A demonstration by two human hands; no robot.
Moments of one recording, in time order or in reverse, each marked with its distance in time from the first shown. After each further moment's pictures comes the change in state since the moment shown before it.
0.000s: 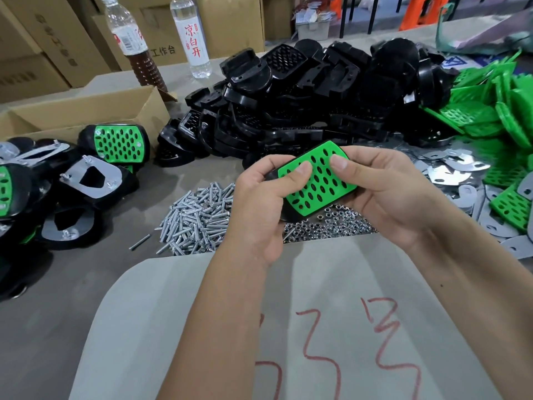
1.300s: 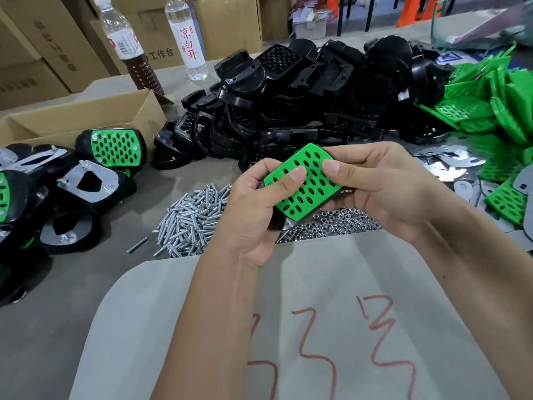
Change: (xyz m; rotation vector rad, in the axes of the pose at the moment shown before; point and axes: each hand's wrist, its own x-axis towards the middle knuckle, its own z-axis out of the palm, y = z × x) left_hand -0.003 0.001 -0.009 -0.044 -0.167 -0.016; right_hand -0.001 -0.007 -0.004 -0.056 -0.085 -0.009
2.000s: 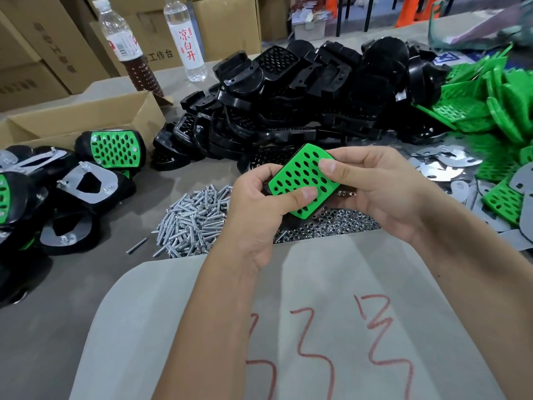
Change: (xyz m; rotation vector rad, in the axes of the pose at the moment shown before) left_hand 0.002 -0.007 0.003 0.252 0.110 0.026; right_hand 0.000 0.004 -0.004 -0.063 0.069 0.071
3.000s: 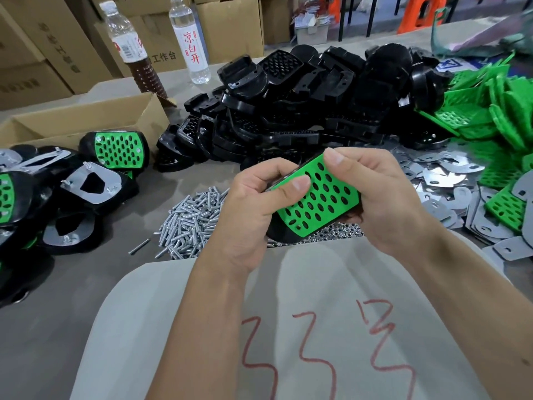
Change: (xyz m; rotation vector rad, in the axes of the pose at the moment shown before) left_hand -0.003 0.009 -0.011 -0.017 -0.185 0.120; right_hand -0.001 0.005 0.022 -0.111 0.035 -0.243
